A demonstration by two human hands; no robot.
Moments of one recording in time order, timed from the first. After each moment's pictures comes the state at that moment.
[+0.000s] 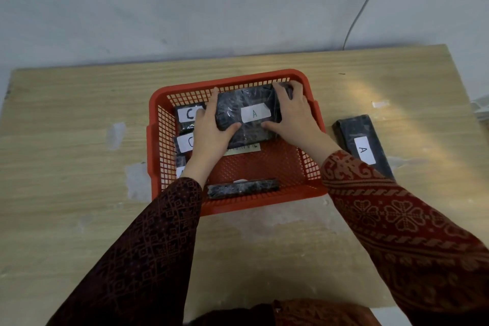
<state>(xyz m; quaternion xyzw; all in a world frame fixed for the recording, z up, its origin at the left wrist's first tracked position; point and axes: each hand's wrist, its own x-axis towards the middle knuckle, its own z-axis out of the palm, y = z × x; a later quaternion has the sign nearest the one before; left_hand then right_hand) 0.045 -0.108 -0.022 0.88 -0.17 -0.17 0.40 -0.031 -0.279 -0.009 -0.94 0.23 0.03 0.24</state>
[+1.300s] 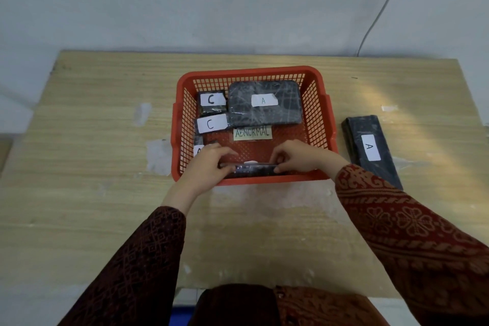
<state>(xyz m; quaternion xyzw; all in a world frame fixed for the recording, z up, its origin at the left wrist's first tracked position) -0.014 -0.014 -0.022 0.88 -0.32 -0.23 0.25 -0.087 -0.251 -0.022 -0.89 0.03 0.31 0.32</state>
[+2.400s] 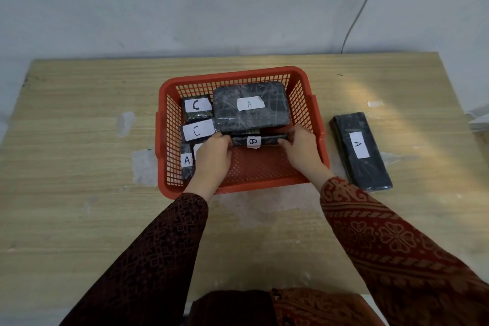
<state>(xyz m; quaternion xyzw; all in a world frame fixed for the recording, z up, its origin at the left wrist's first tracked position) -0.005 -0.073 -0.036 0.94 -0.29 -0.11 0.17 -0.095 -0.251 -0.042 -0.87 0.36 -0.03 0.34</state>
